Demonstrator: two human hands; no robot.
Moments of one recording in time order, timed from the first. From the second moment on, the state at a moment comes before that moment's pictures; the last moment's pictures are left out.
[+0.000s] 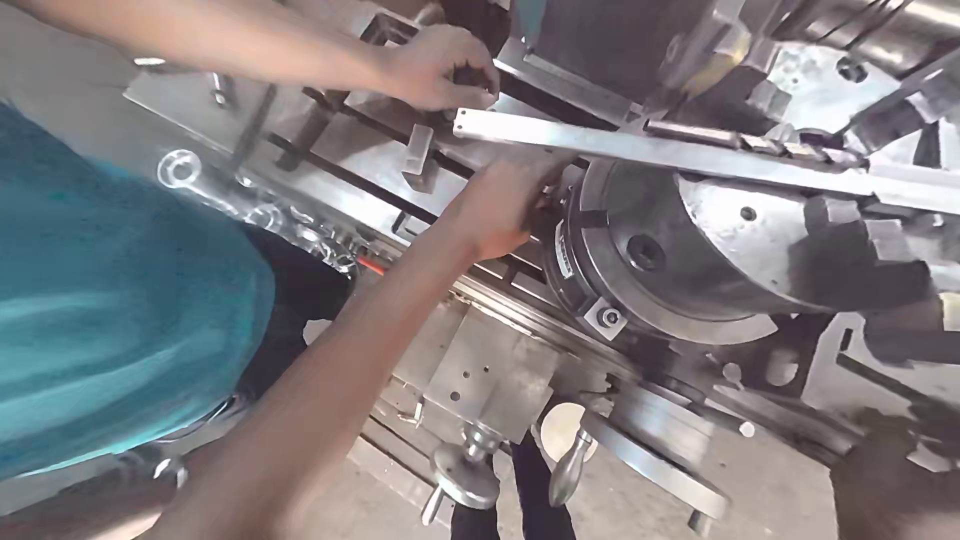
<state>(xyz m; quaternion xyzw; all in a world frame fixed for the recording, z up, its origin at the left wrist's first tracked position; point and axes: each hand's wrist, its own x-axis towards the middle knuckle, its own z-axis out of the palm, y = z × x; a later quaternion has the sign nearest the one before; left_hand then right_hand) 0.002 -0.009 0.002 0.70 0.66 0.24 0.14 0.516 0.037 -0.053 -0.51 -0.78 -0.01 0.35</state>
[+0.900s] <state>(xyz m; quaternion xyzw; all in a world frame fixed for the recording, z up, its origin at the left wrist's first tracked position) -0.001 0.004 -0.027 0.56 0.52 0.58 0.29 0.531 0.055 -0.078 -0.48 -0.79 -0.05 0.38</state>
